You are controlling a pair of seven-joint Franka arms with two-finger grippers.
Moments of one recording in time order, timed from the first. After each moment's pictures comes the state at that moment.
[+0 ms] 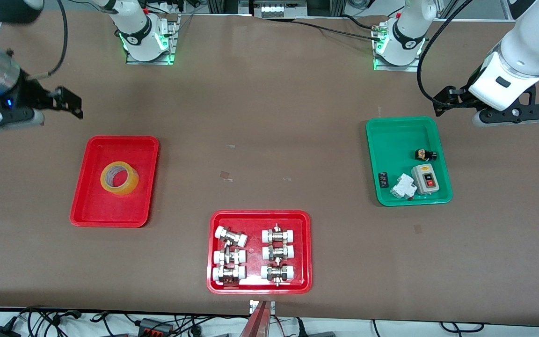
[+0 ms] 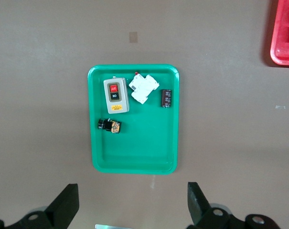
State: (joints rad) left arm 0.10 -0.02 -0.28 -1.65 0.04 1.55 -0.27; right arm 0.11 -0.10 -0.03 -1.81 -0.01 1.71 -0.08
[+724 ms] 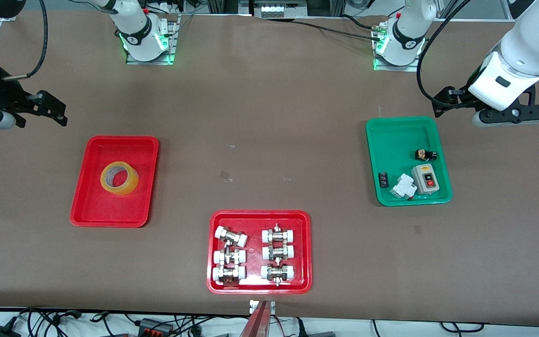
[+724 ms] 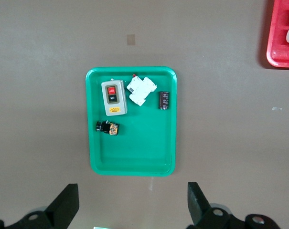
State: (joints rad) left arm 0.10 -0.02 -0.28 -1.65 0.04 1.56 -0.27; right arm 0.10 0.00 -0.05 -1.66 -0.02 1.71 0.03
